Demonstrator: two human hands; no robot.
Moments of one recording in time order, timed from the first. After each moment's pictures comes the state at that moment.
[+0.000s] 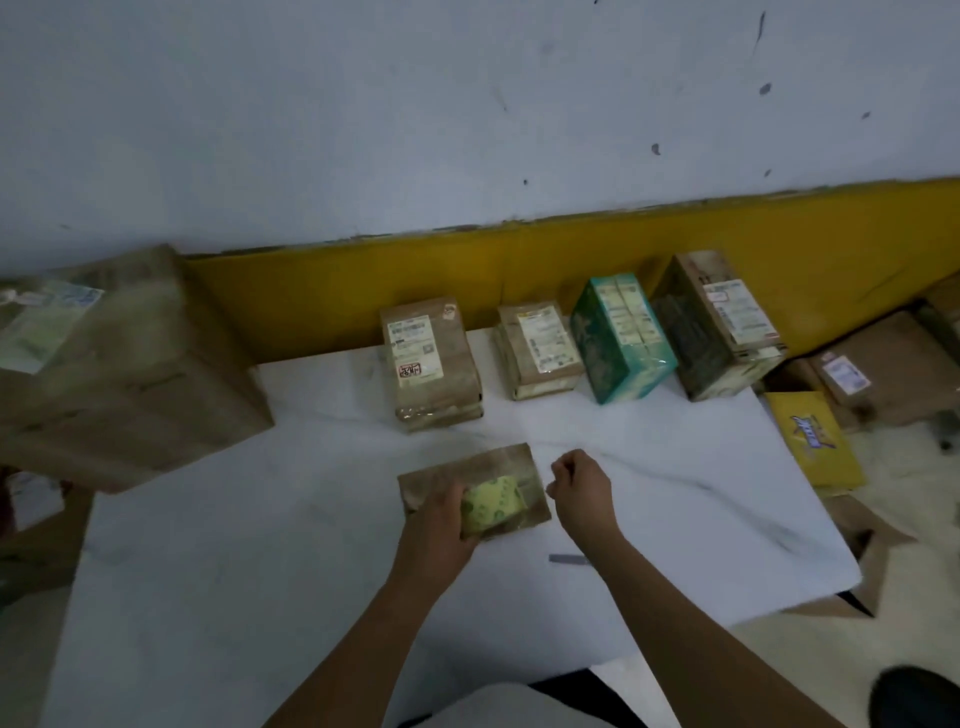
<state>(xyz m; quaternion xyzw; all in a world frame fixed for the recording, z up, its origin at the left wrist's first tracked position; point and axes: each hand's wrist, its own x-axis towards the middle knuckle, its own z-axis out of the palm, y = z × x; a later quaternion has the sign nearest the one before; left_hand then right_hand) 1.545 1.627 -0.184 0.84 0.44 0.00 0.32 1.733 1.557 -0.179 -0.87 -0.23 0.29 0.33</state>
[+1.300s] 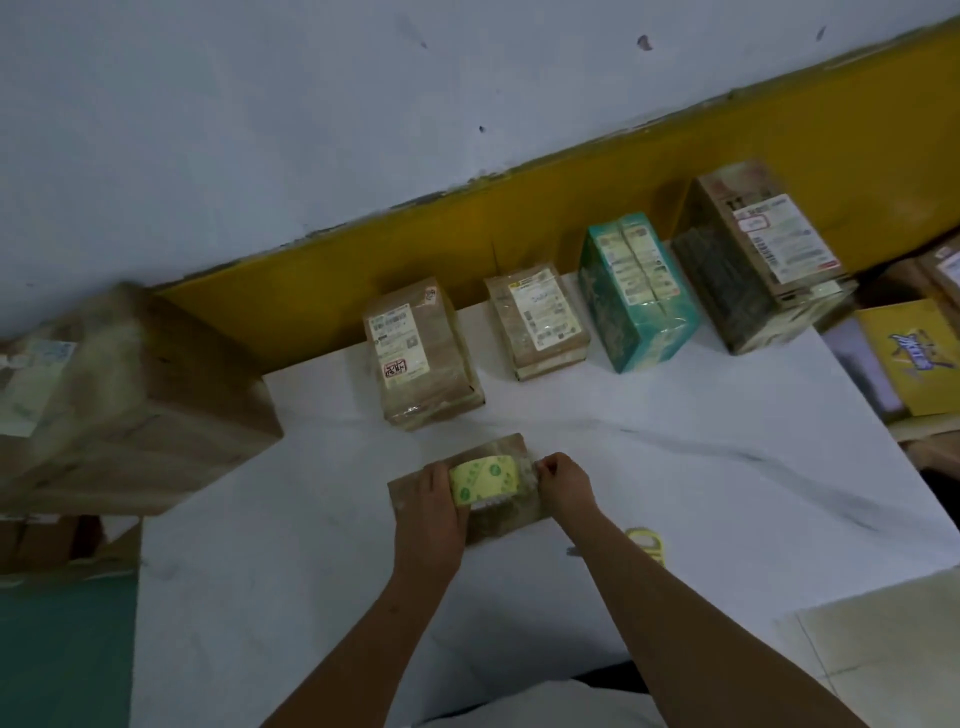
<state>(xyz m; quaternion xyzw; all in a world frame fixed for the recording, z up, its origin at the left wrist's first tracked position) 1.590 1.644 -0.199 0.82 0.52 -0.04 0.23 1.760 1.584 -0.258 -0.83 -0.17 0.45 0.27</state>
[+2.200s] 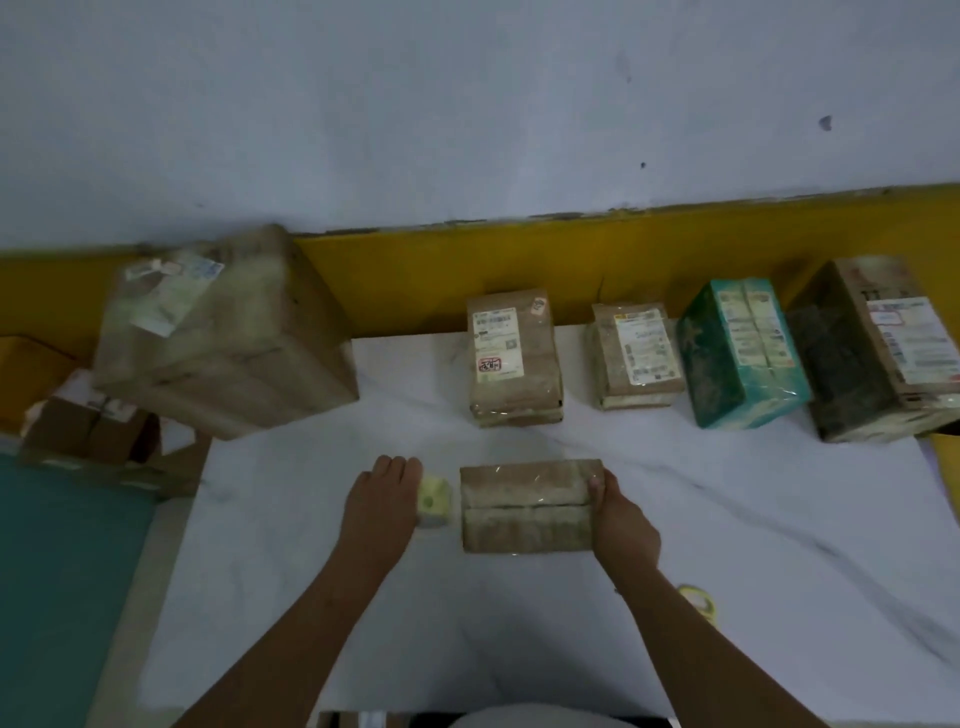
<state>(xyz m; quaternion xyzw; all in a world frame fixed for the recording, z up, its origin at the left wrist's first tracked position) 1.457 1.705 -0.181 0.89 0.45 -0.01 -0.02 1.725 1.588 -0.230 -0.88 -0.34 0.32 0.10</state>
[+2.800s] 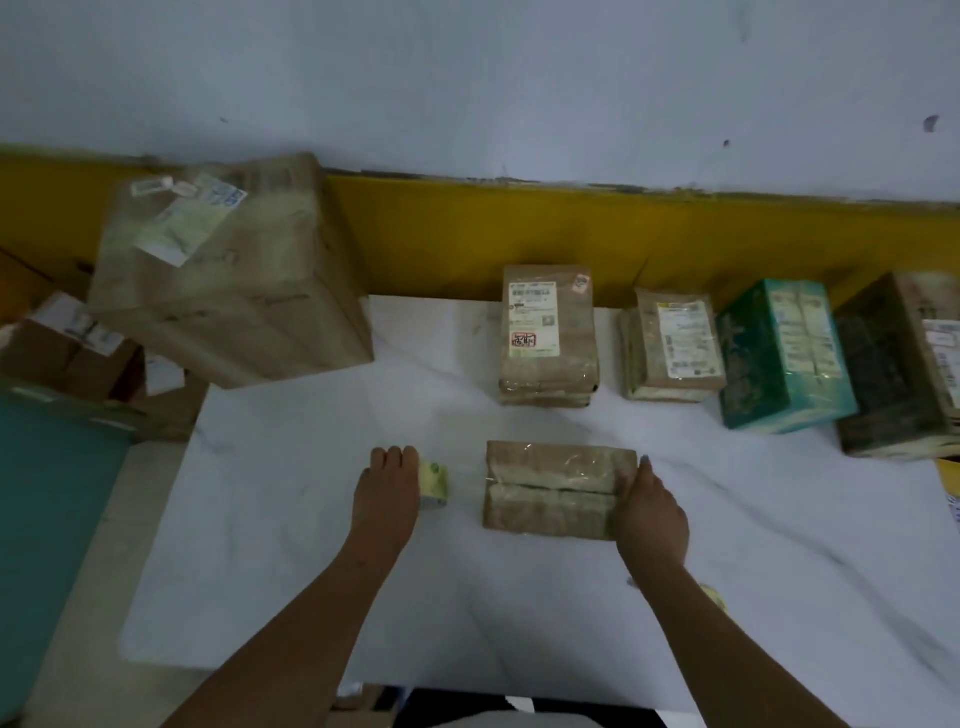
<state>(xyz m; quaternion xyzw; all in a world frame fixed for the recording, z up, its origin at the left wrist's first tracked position) 1.424 1.707 -0.250 0.82 0.56 -0.09 0.04 1.713 1.593 -0.246 -0.90 -0.38 0.19 0.06</state>
